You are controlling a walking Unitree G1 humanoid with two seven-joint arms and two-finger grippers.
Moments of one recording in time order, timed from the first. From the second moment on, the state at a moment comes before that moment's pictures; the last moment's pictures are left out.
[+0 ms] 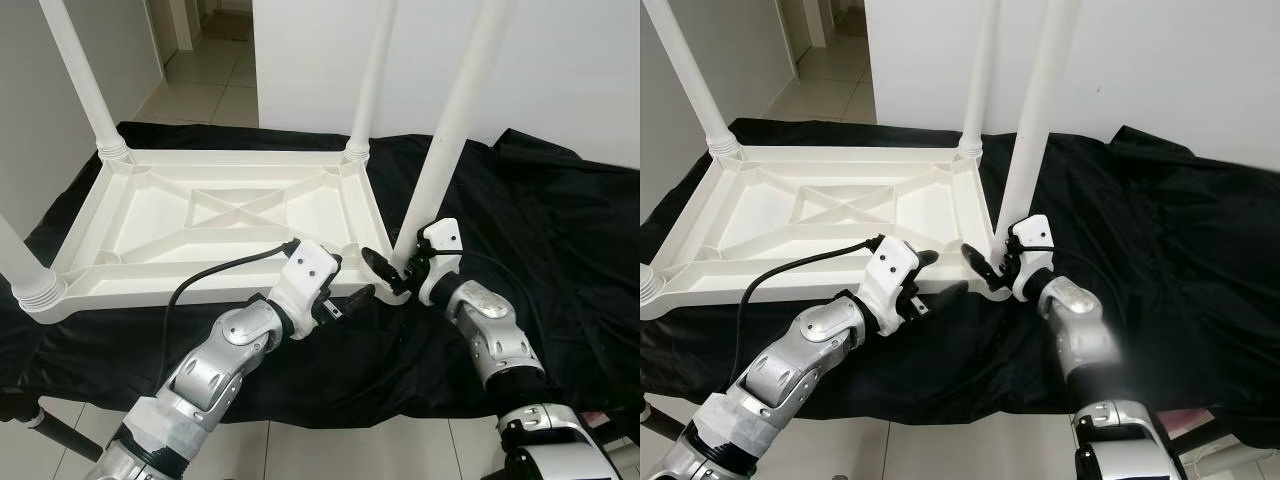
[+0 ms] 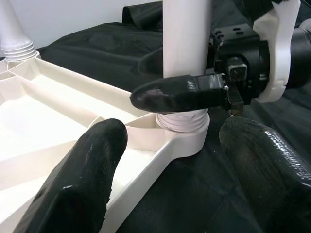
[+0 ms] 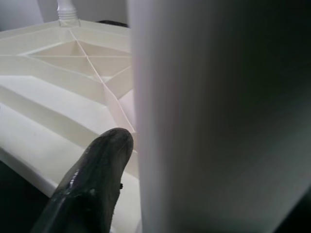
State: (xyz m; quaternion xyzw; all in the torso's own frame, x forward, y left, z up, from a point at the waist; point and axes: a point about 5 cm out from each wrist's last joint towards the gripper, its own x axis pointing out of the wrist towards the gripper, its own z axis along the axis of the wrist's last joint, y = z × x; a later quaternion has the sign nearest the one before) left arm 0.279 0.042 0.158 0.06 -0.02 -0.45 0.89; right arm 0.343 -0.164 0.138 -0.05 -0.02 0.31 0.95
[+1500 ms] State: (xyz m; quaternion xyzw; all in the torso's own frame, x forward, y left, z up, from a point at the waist) left arm 0.275 0.043 0.157 0.05 -0.02 -0.45 0.89; right arm 0.317 -0.116 0.133 0.06 -0.02 -0.02 1.00
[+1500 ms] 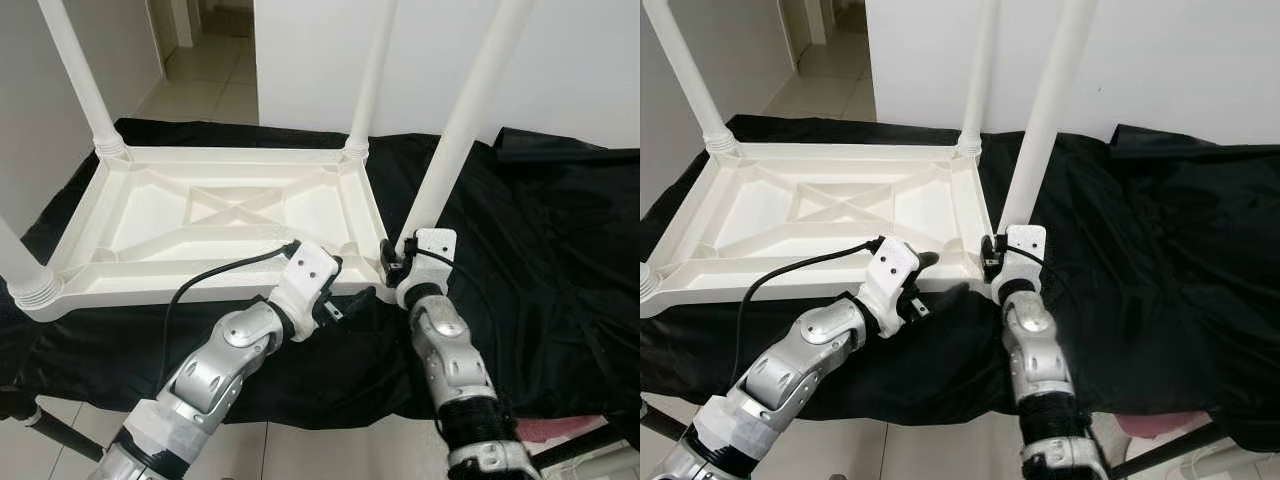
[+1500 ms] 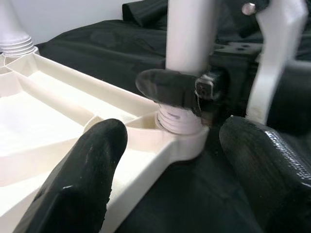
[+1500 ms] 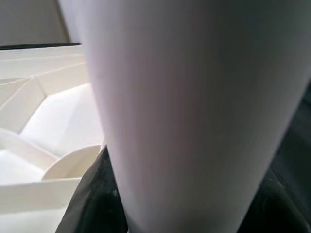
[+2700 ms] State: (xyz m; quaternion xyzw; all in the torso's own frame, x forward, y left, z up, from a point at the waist) left arm 0.276 0.046 0.156 0.06 -0.01 -0.45 0.89; right arm 0.326 -0.151 0.134 -0.02 -0.01 0.18 0.98
